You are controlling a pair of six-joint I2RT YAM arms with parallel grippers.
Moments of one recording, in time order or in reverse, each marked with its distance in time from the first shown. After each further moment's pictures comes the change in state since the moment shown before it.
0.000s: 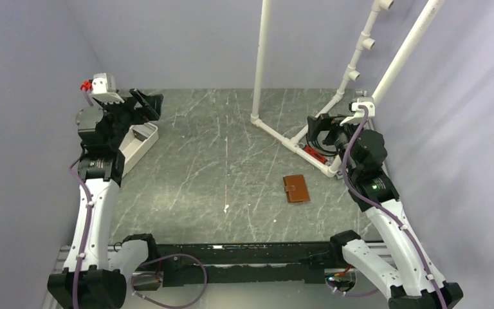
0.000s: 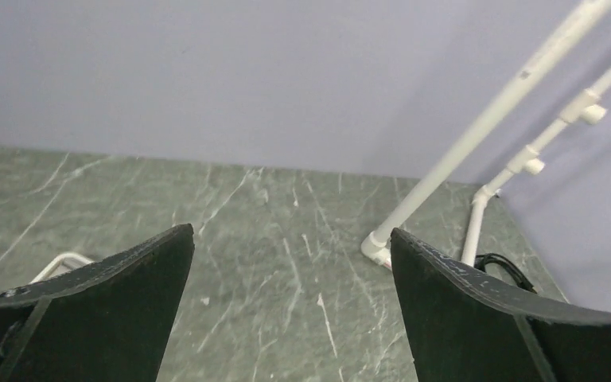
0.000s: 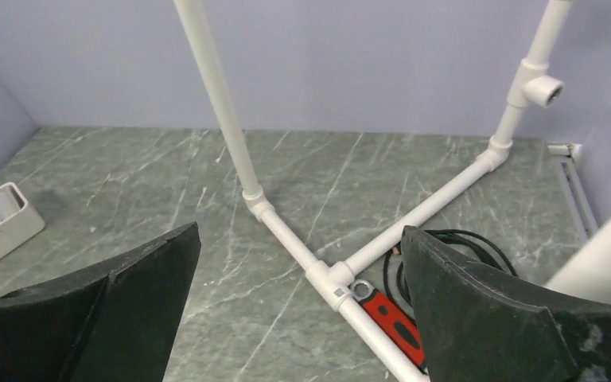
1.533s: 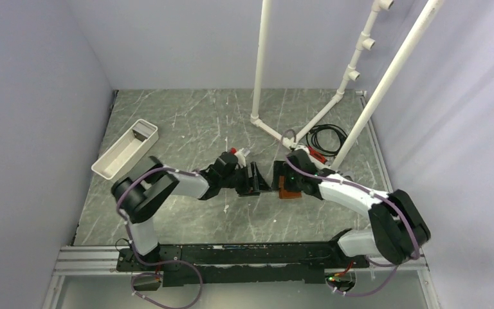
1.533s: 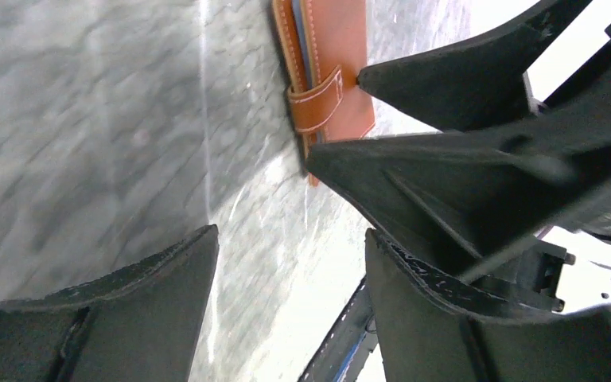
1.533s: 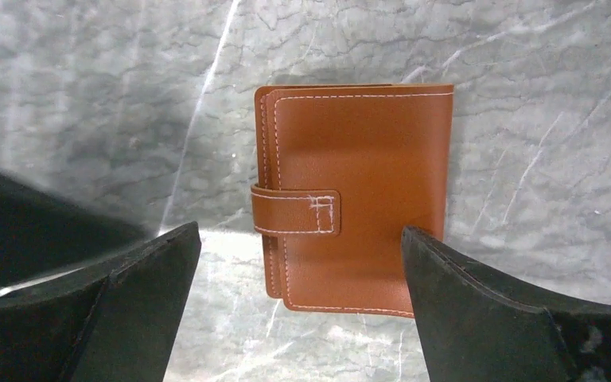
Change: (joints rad) left arm -0.897 0.850 -0.254 0.551 0.137 -0.639; right arm 0.215 0.487 -0.315 -0.109 -0.070 0.428
